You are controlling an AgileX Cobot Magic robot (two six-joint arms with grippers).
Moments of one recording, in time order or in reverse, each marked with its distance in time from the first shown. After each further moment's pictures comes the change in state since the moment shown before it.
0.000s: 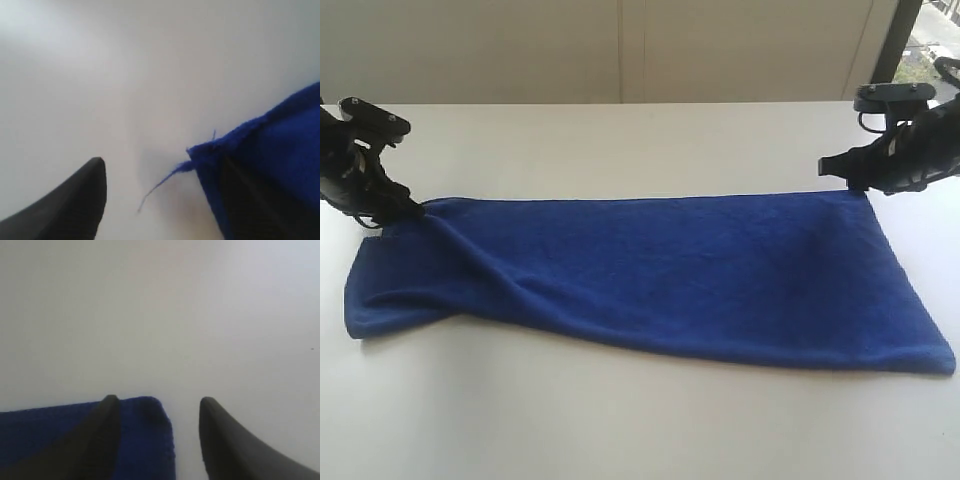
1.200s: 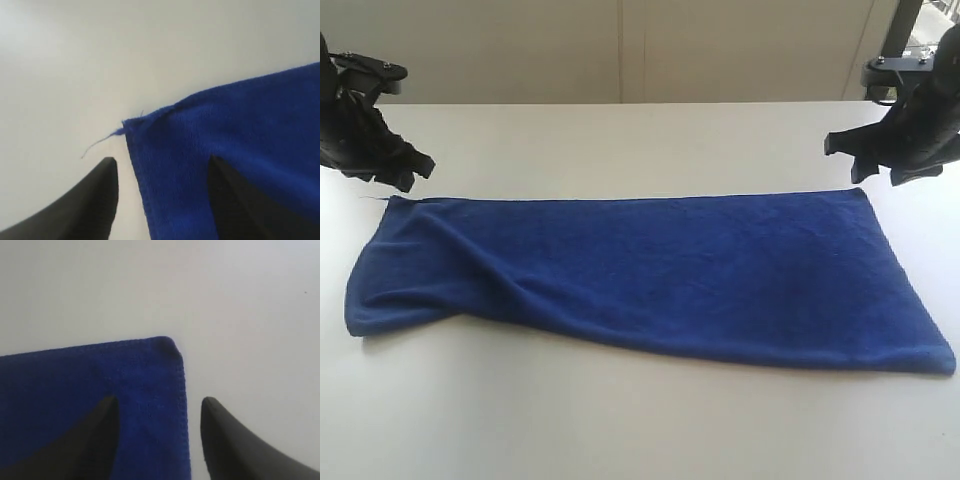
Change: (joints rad) left arm -0.002 -0.092 -0.157 -0.572 0.296 0.454; right arm 0.000 -0.066 -0.161 0.365 0.454 -0.331
